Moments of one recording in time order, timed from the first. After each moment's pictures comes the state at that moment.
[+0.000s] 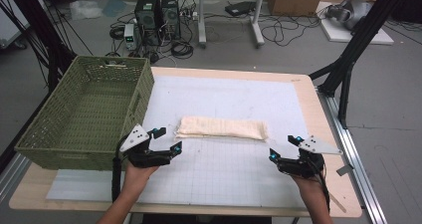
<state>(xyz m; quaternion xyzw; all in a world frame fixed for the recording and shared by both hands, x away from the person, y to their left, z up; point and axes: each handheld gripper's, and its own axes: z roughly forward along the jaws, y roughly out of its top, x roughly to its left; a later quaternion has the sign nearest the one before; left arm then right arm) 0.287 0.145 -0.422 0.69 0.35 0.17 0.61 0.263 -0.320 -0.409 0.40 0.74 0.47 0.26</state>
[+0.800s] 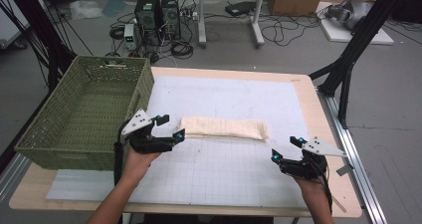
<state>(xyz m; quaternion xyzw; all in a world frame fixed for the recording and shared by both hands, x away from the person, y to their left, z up) 0.314 0.136 -0.387 0.70 0.34 0.17 0.61 0.257 -0.324 -0.406 0.40 0.74 0.48 0.26</state>
